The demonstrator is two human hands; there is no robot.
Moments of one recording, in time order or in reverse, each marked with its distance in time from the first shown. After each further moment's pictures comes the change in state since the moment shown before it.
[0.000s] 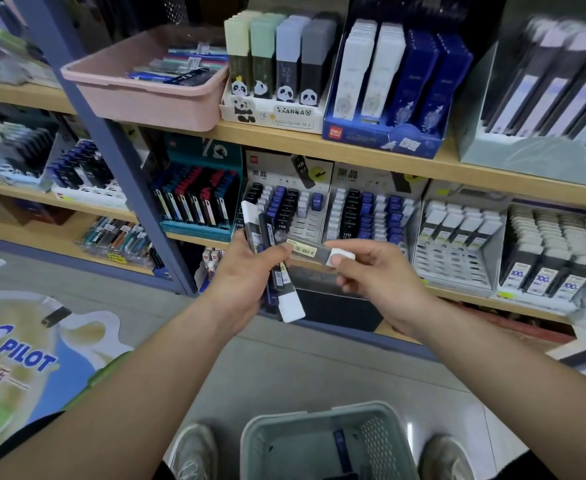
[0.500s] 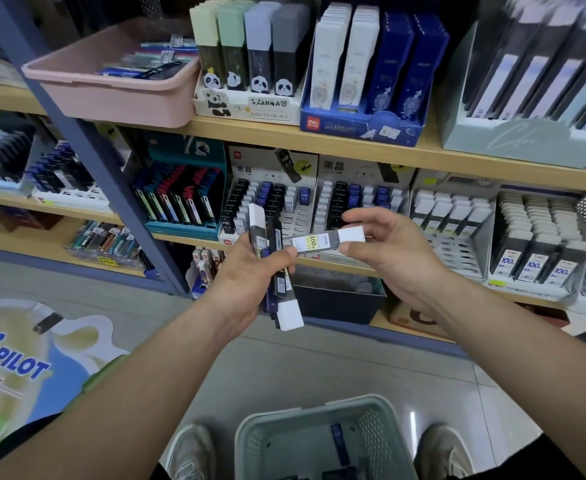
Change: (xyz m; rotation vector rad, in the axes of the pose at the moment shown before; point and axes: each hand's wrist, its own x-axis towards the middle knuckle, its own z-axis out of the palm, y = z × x) left_hand -0.001 -0.010 0.017 0.102 -0.074 -0.022; right_hand 0.017 -0.002 -0.036 0.052 0.096 -0.079
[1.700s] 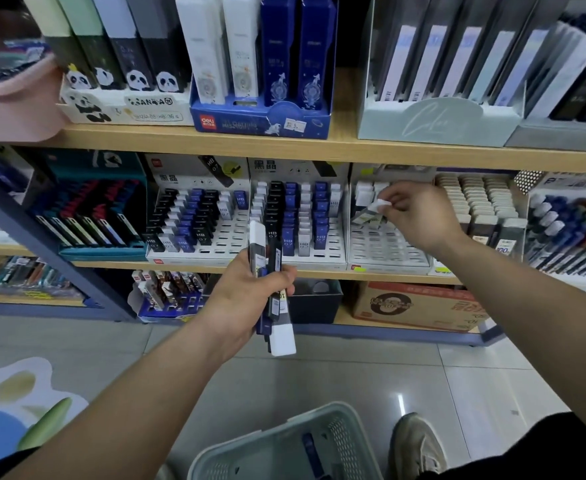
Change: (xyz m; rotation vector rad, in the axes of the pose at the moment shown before) left_hand 0.030 -0.031 0.075 0.110 -0.182 -0.069; right_hand 0.068 0.034 -0.159 -0.839 0.313 -0.226
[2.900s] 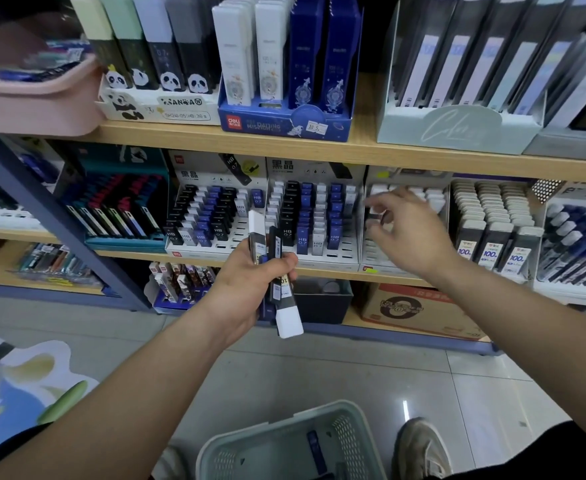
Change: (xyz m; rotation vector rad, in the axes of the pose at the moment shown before) left_hand -0.002 0.007 -0.012 -0.107 0.048 0.045; right_hand -0.028 -0.039 0.011 -0.208 -0.090 -0.186
